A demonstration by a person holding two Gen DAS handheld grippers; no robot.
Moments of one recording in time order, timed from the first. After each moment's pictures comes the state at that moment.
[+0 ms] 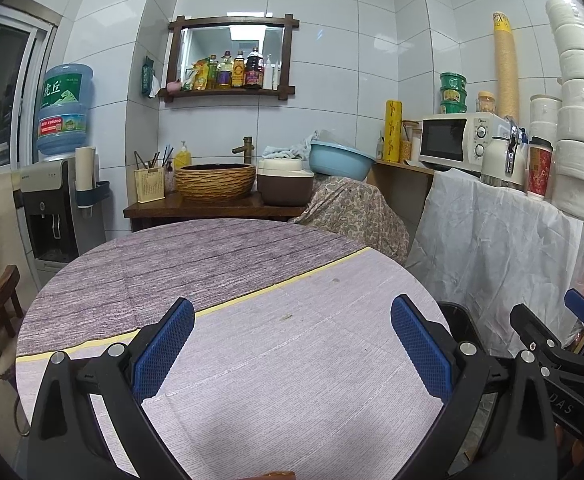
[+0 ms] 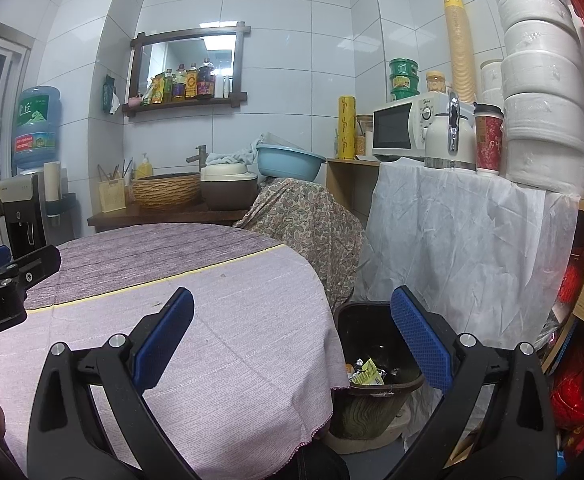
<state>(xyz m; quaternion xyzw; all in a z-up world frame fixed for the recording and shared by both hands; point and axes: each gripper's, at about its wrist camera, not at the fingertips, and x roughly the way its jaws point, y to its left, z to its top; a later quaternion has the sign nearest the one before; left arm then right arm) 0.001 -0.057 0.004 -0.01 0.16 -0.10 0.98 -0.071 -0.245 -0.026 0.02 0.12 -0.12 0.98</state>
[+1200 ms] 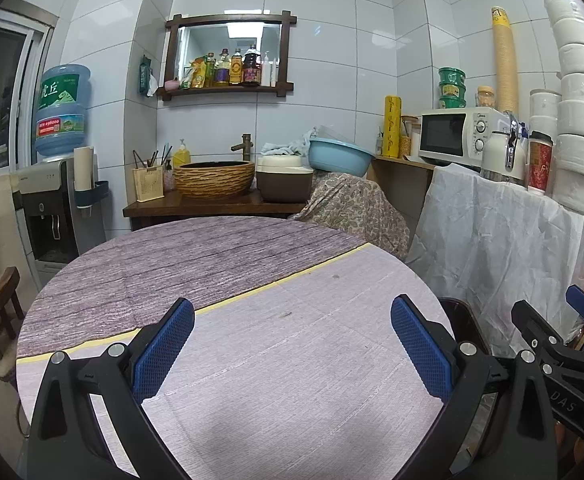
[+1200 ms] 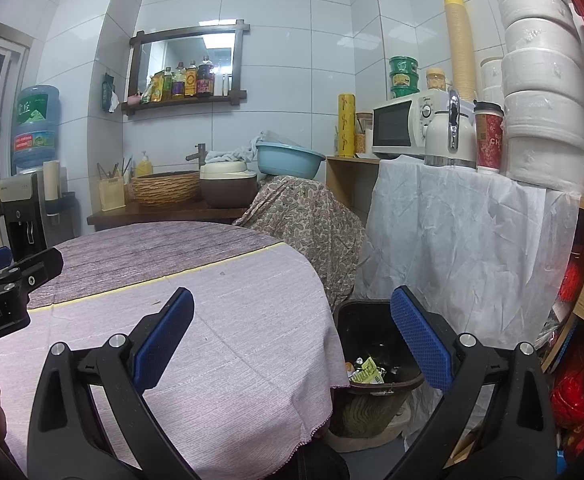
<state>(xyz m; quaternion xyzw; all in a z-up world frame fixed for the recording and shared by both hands) 0.004 -0.055 0.000 0.00 0.17 -0.10 0.98 -0.068 -0.249 -0.030 0.02 0.12 -0.12 0.98</state>
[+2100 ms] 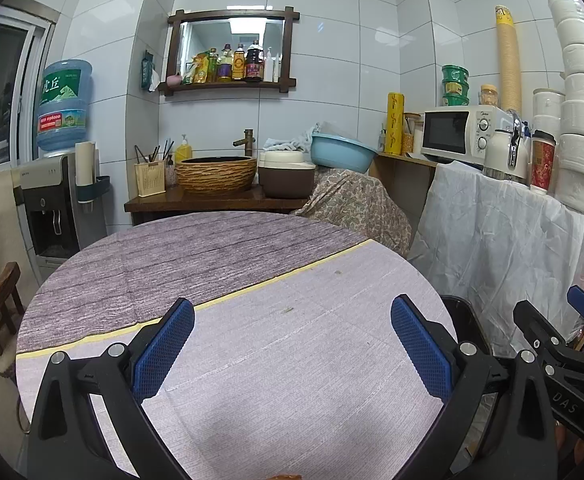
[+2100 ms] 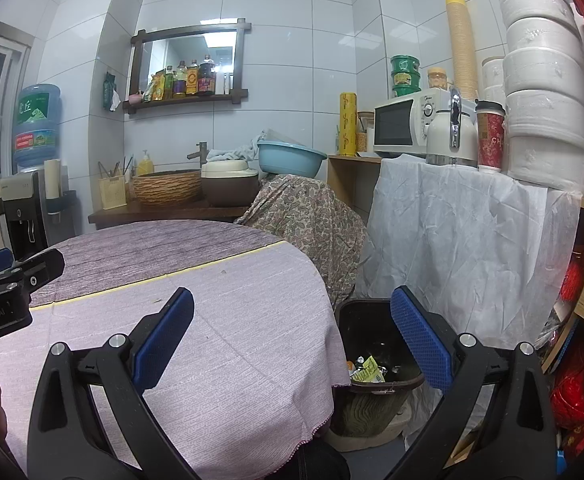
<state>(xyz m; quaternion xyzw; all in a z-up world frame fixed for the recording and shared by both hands) 0.006 -0.049 -0.001 0.00 0.18 -0.10 0.98 -0.068 -0.248 -0.030 0.02 0.13 -0.12 0.98</state>
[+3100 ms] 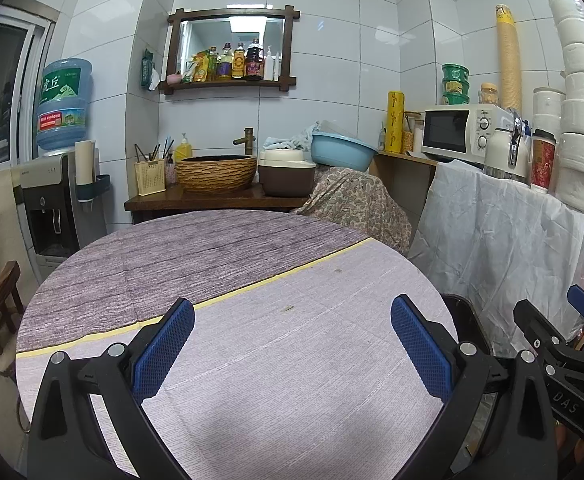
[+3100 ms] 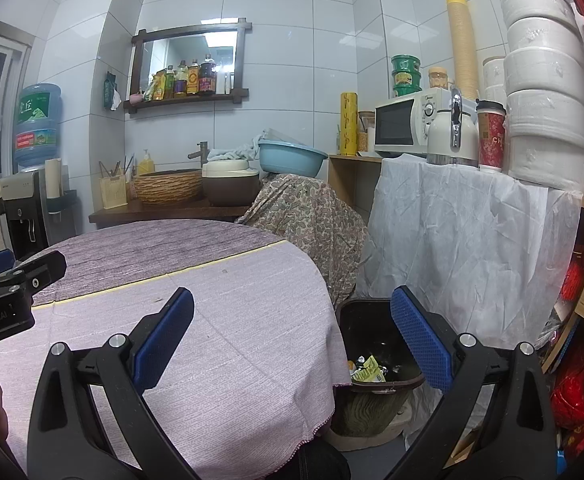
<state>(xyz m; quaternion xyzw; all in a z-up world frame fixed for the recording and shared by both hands) 0.007 -0.046 -0.008 0.00 0.18 -0.10 0.98 -0.067 -0.248 -0.032 0.02 0.13 -0.12 0.98</state>
